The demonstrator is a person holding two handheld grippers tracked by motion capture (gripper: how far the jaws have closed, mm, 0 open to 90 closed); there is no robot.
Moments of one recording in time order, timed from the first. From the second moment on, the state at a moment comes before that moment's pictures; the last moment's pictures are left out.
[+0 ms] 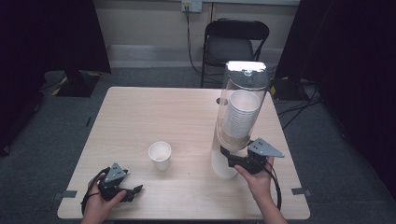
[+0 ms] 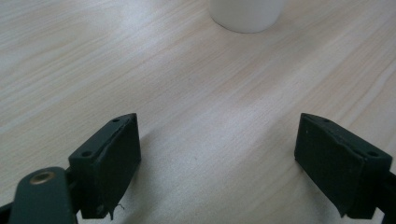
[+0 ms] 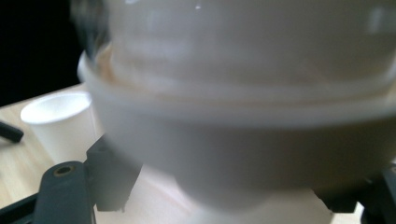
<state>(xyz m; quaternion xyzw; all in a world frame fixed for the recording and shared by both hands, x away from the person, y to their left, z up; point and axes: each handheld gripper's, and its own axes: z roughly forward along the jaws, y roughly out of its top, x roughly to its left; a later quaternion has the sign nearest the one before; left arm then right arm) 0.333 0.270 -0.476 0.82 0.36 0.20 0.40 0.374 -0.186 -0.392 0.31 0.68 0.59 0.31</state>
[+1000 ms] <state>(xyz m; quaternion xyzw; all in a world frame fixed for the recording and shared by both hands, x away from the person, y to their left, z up) 0.333 0.270 -0.476 0.82 0.36 0.20 0.40 0.383 -0.183 -0.395 0.30 0.68 0.58 0.33</state>
